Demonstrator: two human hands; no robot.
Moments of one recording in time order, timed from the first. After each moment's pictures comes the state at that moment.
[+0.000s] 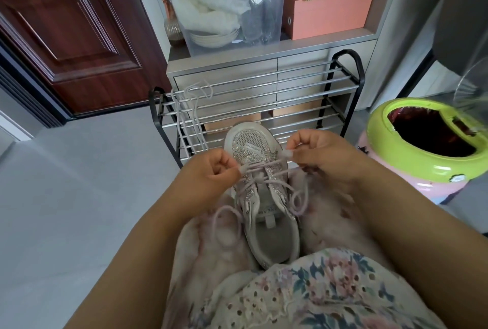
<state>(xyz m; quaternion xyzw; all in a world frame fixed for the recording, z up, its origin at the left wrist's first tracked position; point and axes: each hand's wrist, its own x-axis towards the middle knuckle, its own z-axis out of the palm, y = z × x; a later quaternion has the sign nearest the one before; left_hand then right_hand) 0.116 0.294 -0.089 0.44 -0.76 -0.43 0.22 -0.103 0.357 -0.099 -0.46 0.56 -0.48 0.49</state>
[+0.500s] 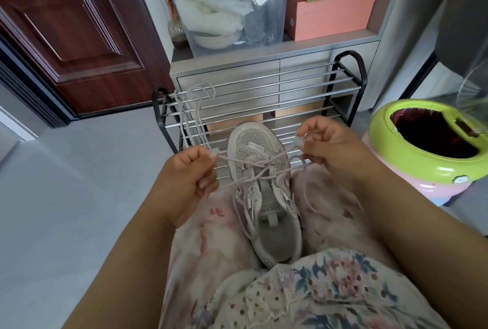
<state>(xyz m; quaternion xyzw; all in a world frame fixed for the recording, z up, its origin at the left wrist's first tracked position) 0.136 0.287 -0.096 0.33 -0.52 -0.69 0.37 -0.112 0.356 -0.106 -0.44 0.52 -0.59 0.43</state>
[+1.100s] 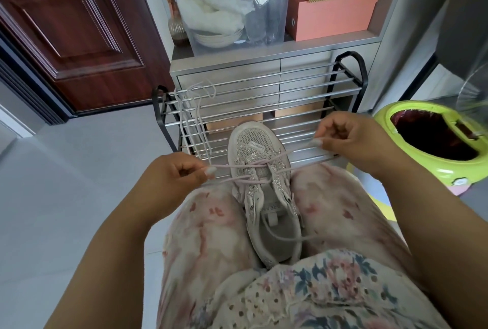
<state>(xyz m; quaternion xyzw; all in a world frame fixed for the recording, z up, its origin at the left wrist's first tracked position) 0.162 0.280 -0.084 0.46 -0.79 -0.34 0.22 -0.145 0.362 -0.094 -0.56 0.63 -0.47 0.26</state>
